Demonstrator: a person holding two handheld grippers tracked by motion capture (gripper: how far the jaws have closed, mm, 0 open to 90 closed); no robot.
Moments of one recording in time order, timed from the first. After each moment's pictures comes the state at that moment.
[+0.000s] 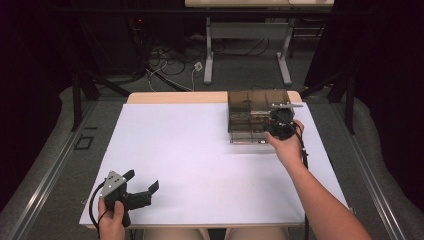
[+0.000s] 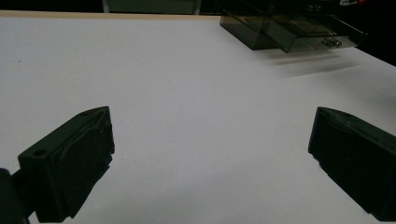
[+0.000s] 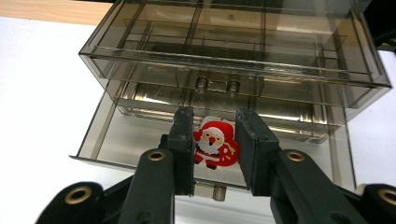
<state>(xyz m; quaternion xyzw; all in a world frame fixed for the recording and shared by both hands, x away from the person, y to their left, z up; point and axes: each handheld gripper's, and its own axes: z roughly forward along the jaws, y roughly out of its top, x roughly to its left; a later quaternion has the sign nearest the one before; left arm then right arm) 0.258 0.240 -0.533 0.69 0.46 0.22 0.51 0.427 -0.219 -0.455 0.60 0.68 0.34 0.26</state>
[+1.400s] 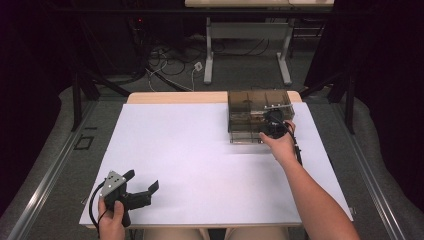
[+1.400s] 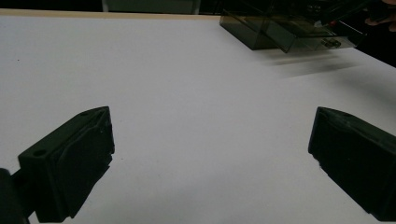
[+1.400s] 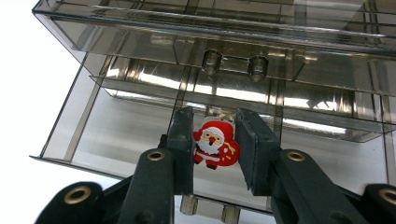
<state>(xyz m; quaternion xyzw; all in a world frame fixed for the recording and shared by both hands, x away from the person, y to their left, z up) 0.259 0.240 -0.533 0.69 0.47 0.21 0.52 0.458 -0.212 -0.487 0.60 0.70 0.31 0.21</state>
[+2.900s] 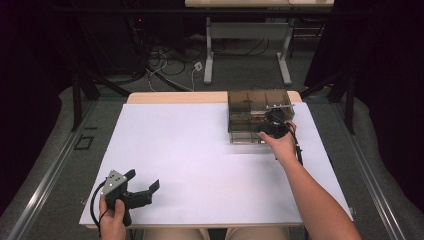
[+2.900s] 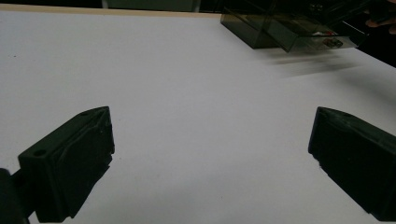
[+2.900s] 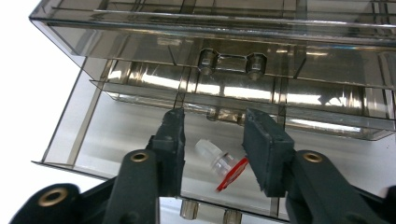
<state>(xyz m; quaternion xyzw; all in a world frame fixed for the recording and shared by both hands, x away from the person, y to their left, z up) 0.262 0.240 -0.535 0.69 0.47 0.21 0.51 0.460 -0.219 -0.490 0.61 0.70 0.32 0.19</state>
